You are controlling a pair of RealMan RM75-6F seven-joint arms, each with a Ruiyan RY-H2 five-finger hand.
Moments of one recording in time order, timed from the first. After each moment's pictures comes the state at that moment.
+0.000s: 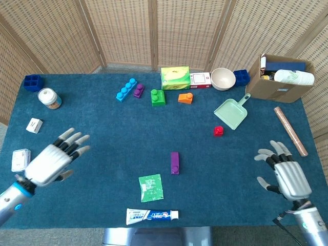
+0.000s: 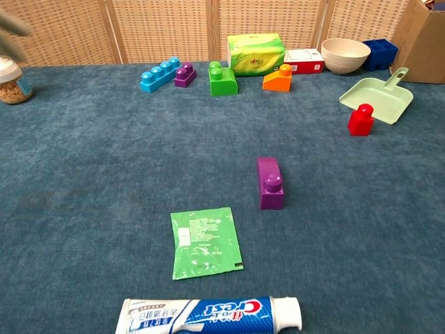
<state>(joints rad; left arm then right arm) -0.55 -0.84 0.22 -1.85 1.69 1.33 0.21 0.17 -1.02 0.09 -1.77 -1.60 1.33 0.03</state>
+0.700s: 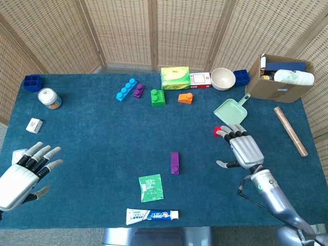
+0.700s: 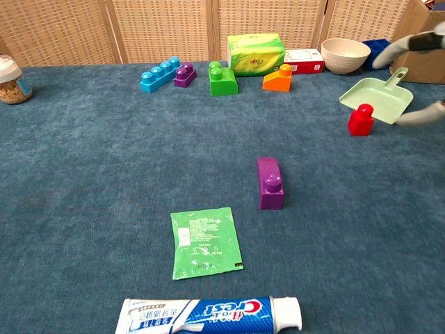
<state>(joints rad) -0.31 -0.79 0.23 -1.79 1.86 1.54 0.09 0.51 -1.15 0.23 -1.82 -1.18 0.98 -0.33</state>
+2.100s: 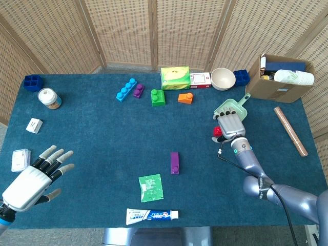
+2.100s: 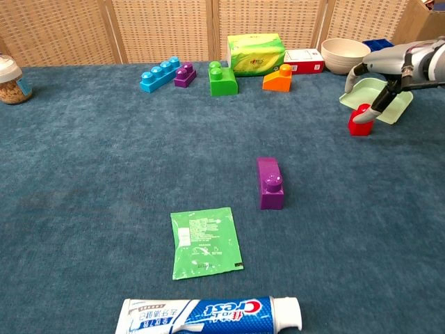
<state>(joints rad) -0.27 -0.83 0.14 -1.81 1.91 1.44 0.10 0.91 -1.42 0.16 -1.31 -0.65 0.78 -0.61</state>
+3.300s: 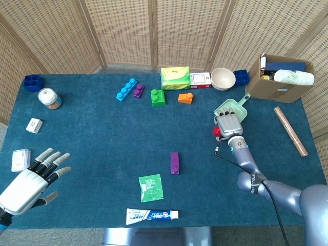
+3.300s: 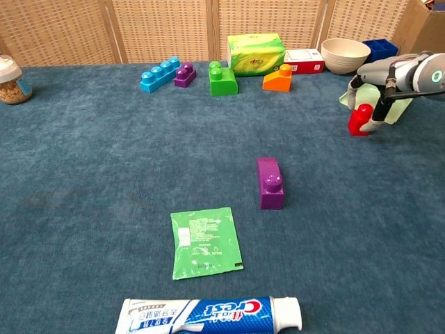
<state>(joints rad) -0.23 -0.84 0.13 -1.79 1.93 1.45 0.08 0.95 -1.51 0.12 -1.17 -0.58 0.75 -0.61</state>
